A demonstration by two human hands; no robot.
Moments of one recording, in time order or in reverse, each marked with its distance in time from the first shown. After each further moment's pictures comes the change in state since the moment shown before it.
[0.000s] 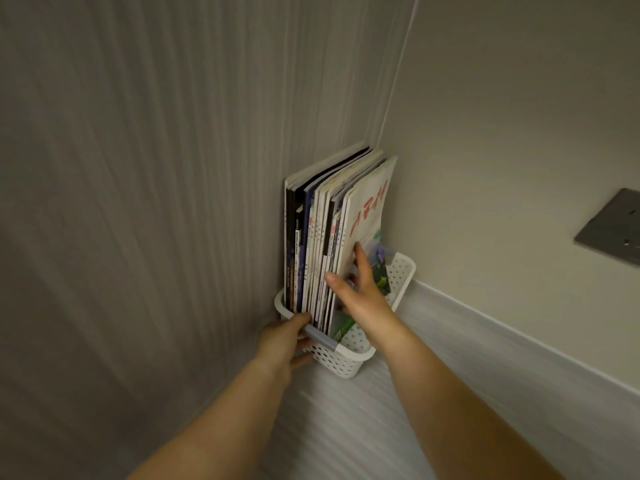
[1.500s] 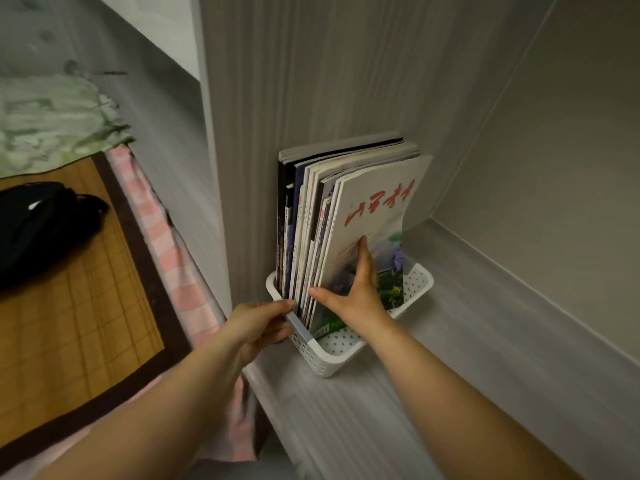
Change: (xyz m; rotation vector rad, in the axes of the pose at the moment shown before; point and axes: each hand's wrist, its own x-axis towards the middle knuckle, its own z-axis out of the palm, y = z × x) left_hand -0.165 -0.065 -0.166 -0.141 0.169 0.053; right_hand -0.154 0.016 0.117 -0.358 -0.205 -0.087
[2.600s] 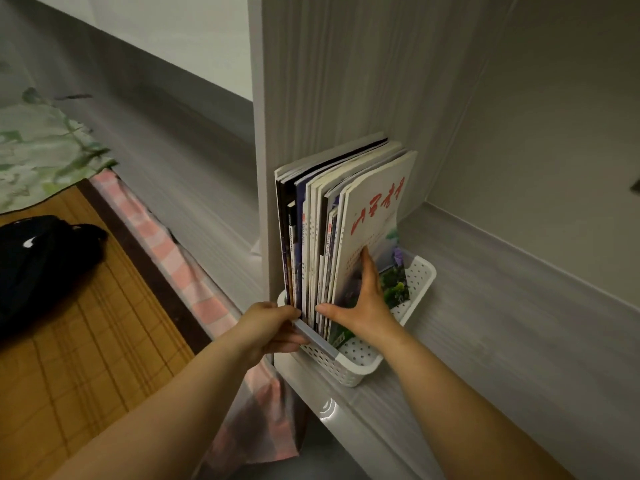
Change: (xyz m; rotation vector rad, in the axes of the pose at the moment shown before) left_hand -0.022 0.025 -0.055 0.396 -0.220 -0.034; right_hand -0.041 -0.020 0.049 -0.004 0.057 0.055
